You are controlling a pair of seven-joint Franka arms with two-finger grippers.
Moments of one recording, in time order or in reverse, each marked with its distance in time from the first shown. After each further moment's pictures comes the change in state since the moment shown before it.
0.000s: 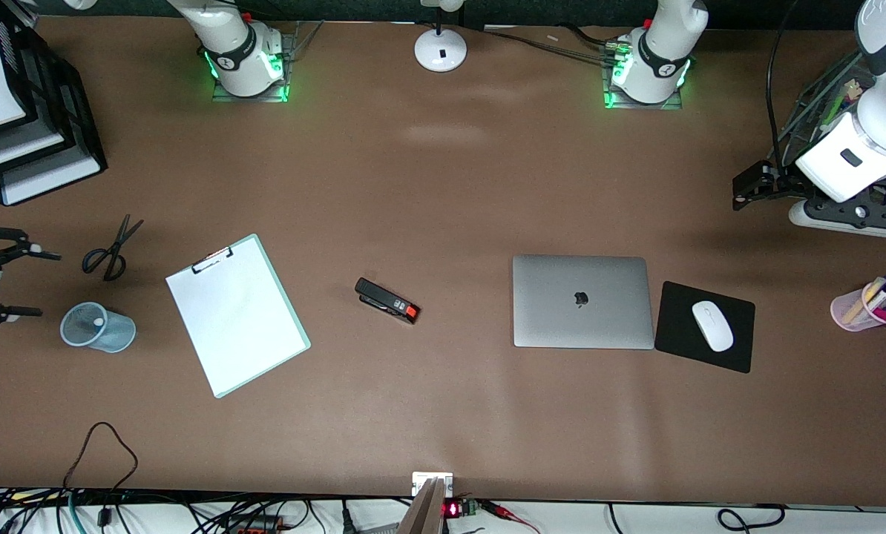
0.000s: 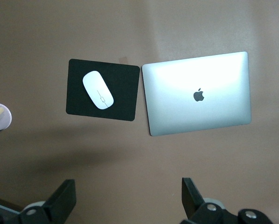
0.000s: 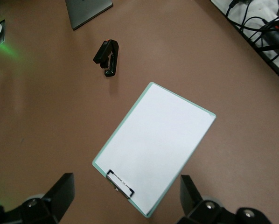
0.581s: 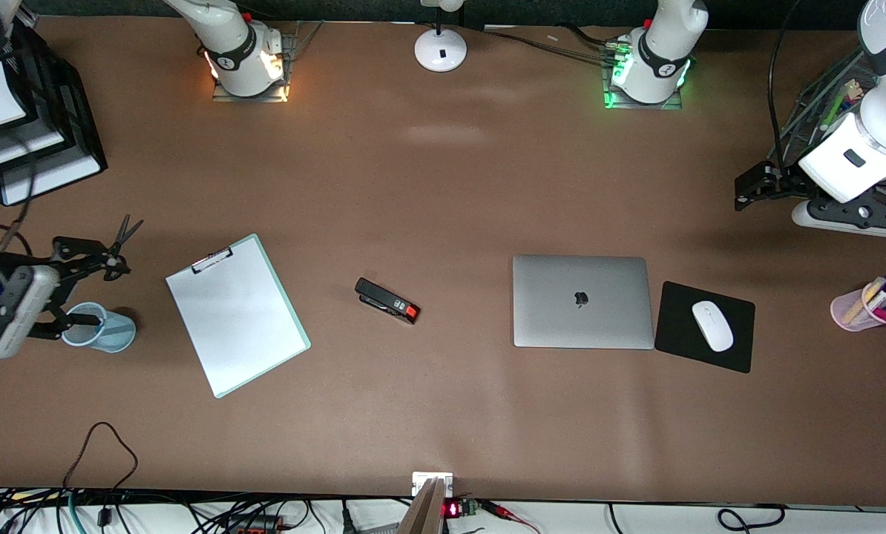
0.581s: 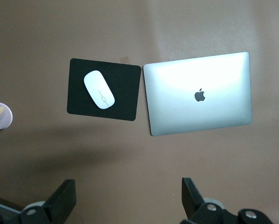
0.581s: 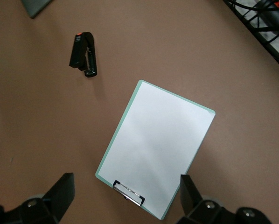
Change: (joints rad) left arm 0.002 0.000 0.003 0.000 0.000 0.000 0.000; right arm 0.236 -0.065 0.002 -0.026 -0.219 0.124 0.366
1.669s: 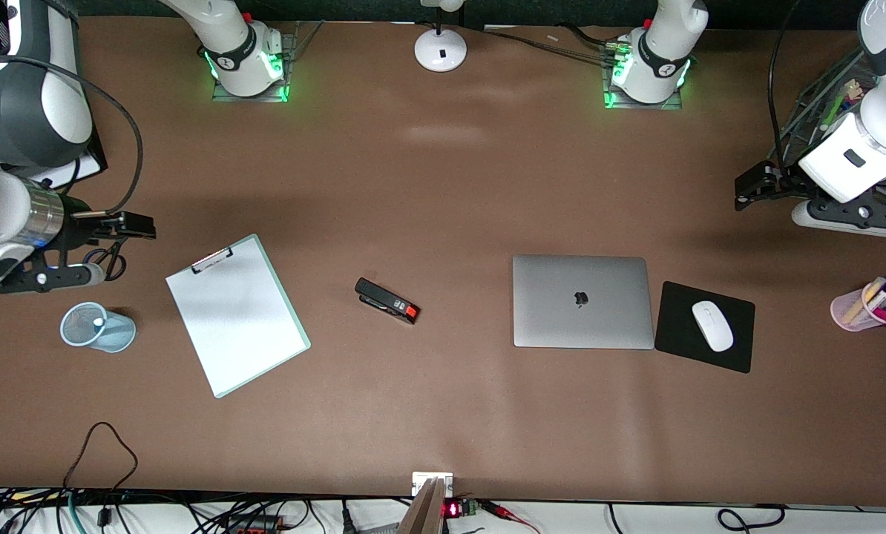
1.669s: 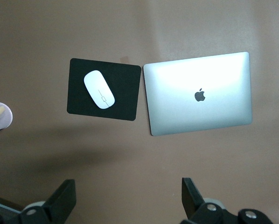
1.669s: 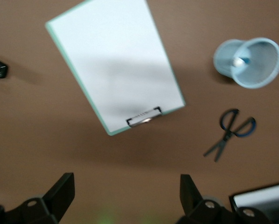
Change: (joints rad) left arm 0.000 0.000 0.000 0.000 0.000 0.000 0.000; right arm 0.124 -0.287 -0.004 -0.431 -0.377 0.054 0.953
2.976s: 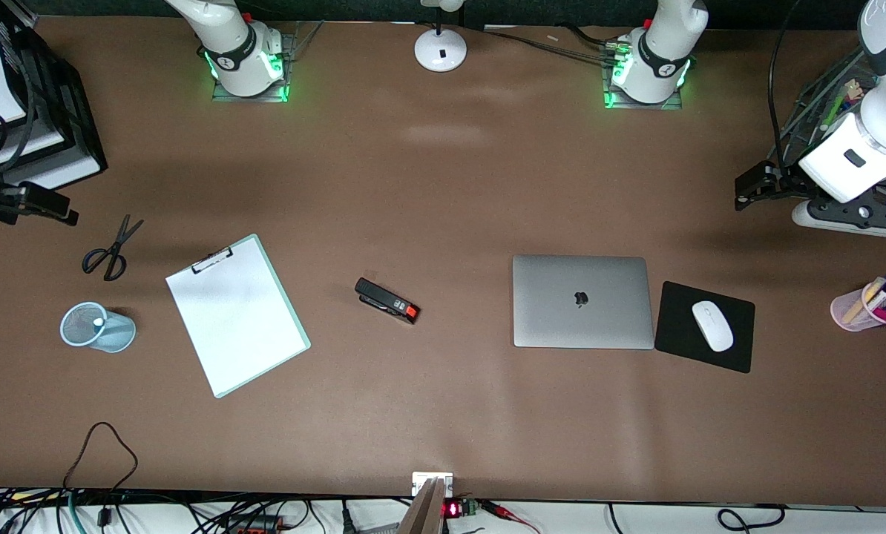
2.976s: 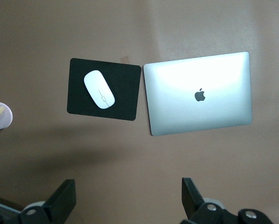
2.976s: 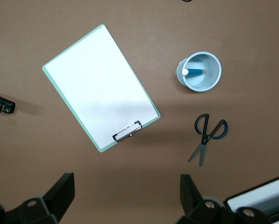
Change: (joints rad) left arm 0.000 0.000 0.000 0.000 0.000 0.000 0.000; right arm -0.244 -0.176 0.141 -0.085 0.015 0.091 0.000
